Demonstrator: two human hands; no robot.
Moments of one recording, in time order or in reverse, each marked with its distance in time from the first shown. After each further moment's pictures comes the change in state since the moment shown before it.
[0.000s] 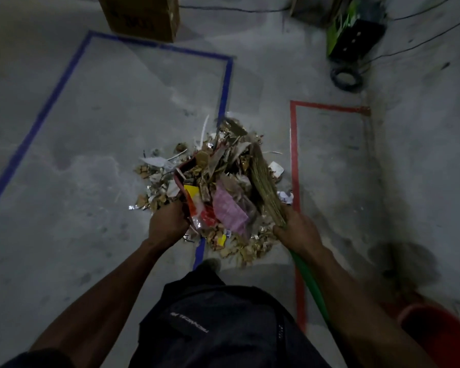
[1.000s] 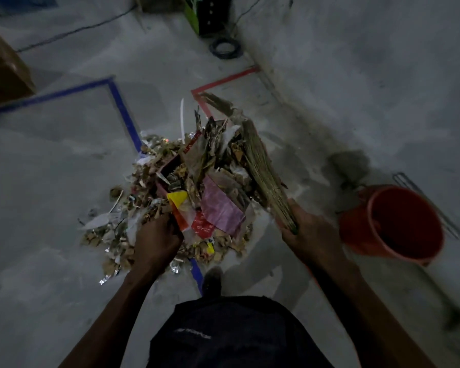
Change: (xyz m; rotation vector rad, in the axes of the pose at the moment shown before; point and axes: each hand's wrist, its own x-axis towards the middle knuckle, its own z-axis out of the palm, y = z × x) left_hand 0.037 0.051 -0.021 0.069 -0.058 0.526; right_hand -0.108 0.005 0.007 0.030 0.391 0.447
